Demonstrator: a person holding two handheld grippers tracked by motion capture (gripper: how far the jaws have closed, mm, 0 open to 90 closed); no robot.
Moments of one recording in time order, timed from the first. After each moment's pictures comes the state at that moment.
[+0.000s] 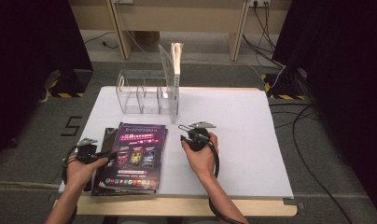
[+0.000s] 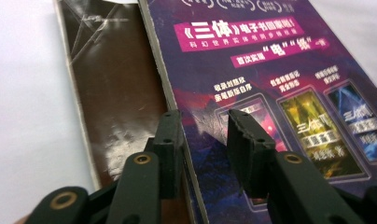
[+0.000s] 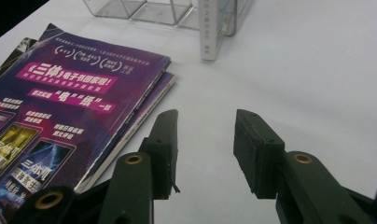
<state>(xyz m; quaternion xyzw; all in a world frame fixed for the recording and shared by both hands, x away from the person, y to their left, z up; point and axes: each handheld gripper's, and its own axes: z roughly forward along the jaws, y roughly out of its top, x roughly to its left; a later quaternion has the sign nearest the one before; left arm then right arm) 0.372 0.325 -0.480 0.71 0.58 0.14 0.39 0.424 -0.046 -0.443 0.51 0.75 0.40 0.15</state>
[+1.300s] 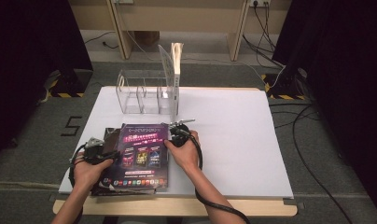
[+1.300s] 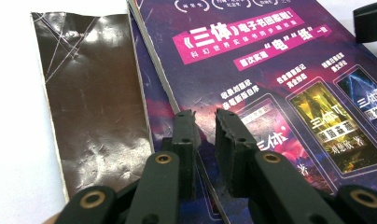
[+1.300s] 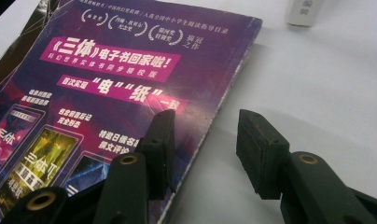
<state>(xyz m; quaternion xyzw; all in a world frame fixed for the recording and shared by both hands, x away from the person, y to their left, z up) 0.371 0.307 -0.479 0.72 0.56 0.16 0.38 0.457 0.008 -0.470 0.49 0.79 0.36 0.06</state>
